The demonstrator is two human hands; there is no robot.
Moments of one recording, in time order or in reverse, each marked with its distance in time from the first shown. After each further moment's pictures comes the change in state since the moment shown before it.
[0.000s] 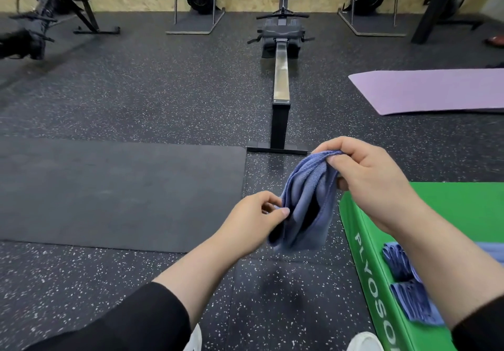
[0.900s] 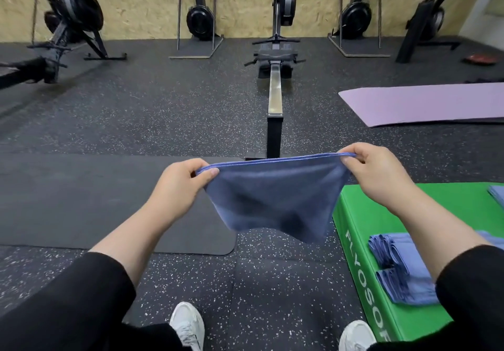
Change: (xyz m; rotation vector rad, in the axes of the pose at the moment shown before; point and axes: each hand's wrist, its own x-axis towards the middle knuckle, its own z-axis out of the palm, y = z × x) left_hand -0.057 0.000 -0.107 0.176 0.352 0.188; right_hand -0.030 0.013 -0.061 -0.564 0.155 -0.004
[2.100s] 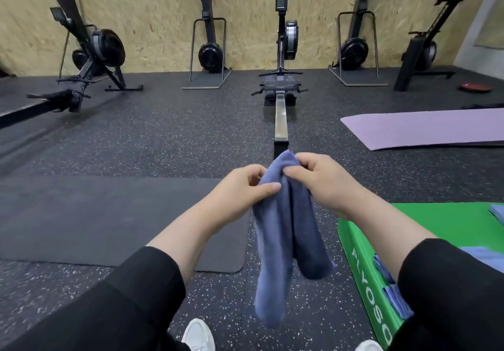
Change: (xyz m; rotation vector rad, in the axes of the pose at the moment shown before) left_hand -0.029 0.088 0.002 -0.258 -0.282 0.137; right_hand -0.032 -0.109 0.026 0.426 -0.290 -0.214
